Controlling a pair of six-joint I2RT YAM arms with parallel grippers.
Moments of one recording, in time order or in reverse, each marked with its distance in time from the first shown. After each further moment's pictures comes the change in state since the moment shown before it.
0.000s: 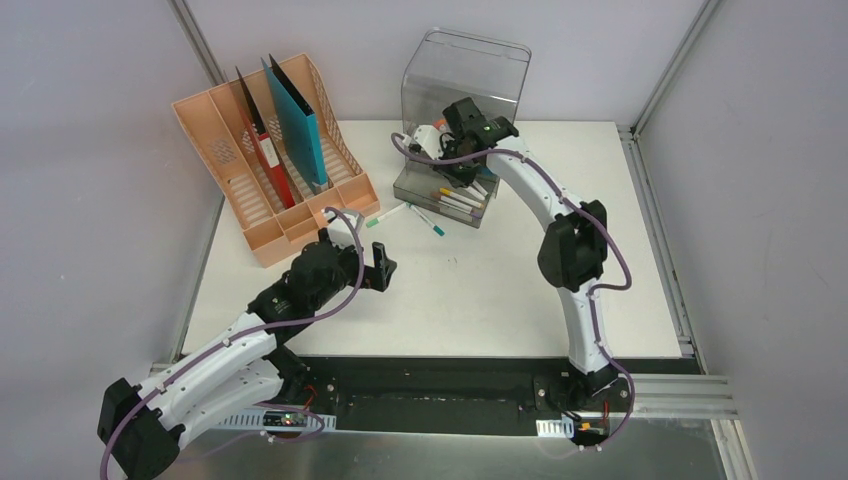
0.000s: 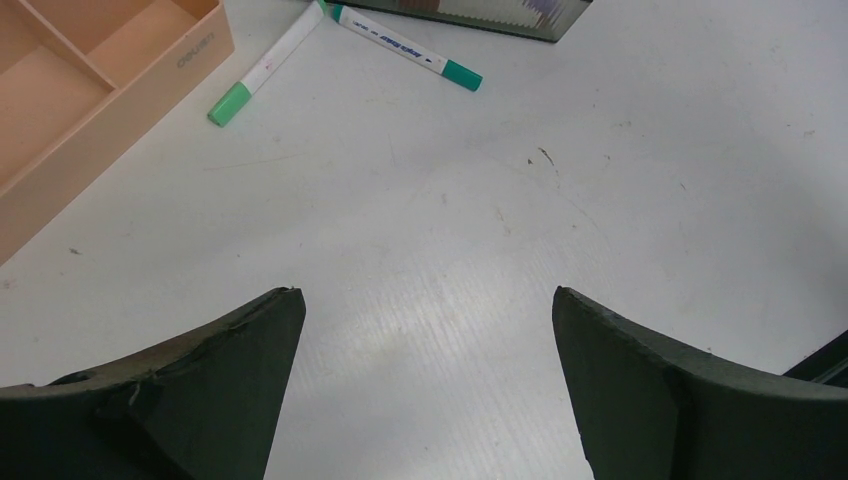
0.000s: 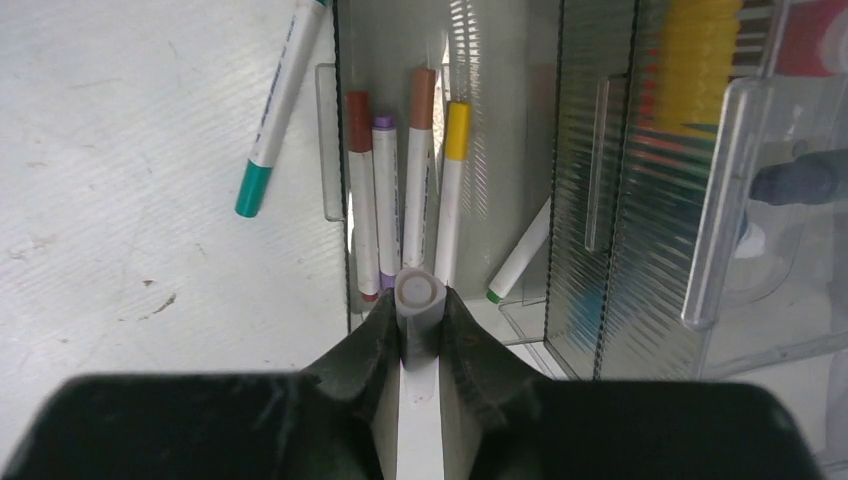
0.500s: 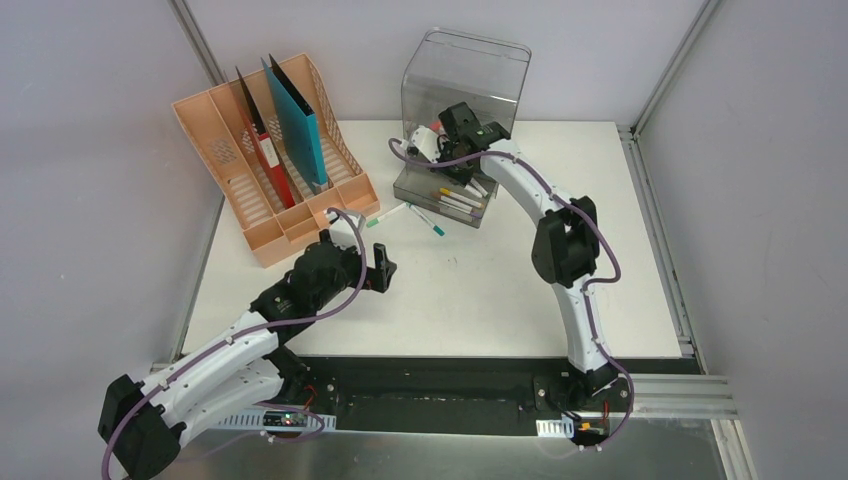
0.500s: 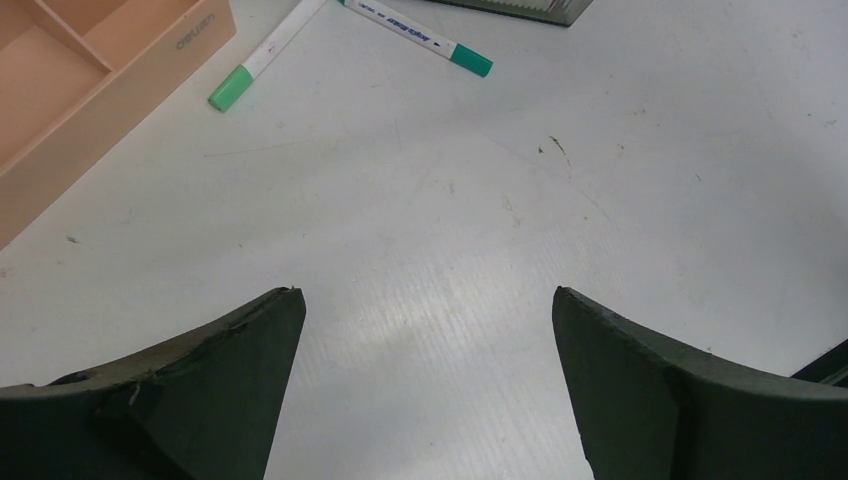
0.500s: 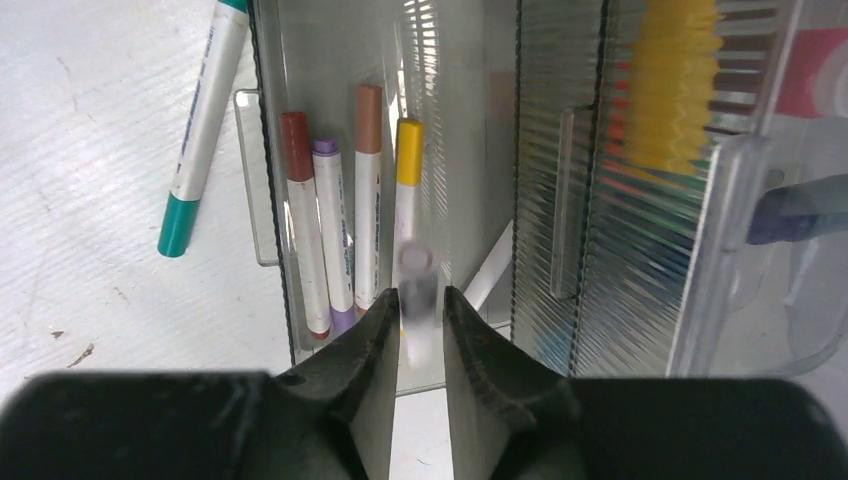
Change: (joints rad) left arm 0.000 0.010 -0.009 0.000 -0.005 -0.002; right arm -0.003 0.066 0.002 0.090 0.074 -0.042
